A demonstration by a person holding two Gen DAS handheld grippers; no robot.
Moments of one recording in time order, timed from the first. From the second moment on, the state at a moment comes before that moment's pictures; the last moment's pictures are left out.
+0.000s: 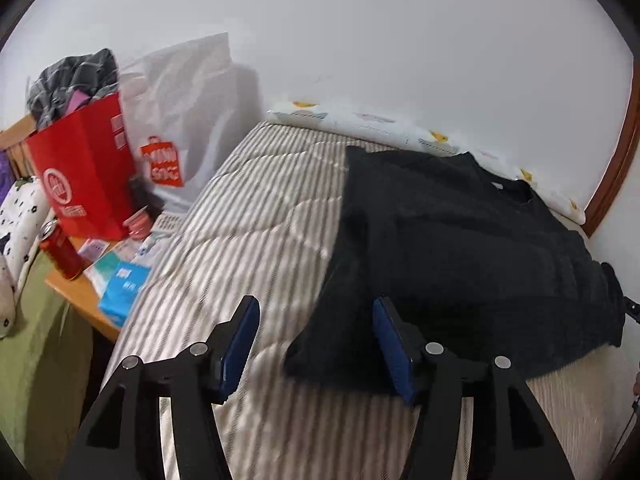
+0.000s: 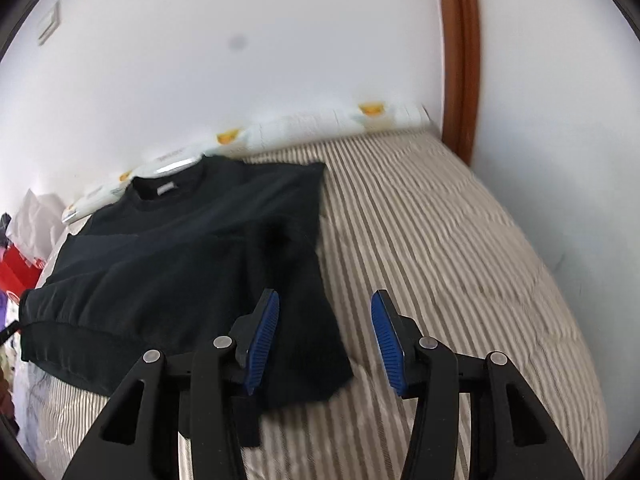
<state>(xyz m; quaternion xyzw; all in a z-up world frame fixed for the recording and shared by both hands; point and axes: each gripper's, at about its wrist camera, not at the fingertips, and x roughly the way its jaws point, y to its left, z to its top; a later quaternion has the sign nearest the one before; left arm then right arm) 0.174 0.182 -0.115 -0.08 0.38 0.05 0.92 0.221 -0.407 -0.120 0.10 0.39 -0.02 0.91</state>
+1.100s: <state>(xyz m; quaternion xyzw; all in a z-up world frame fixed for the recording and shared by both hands) 0.165 0.172 -0.136 -0.10 0.41 -0.02 0.91 0.208 -0.392 -0.156 0.16 0.41 0.05 0.90</state>
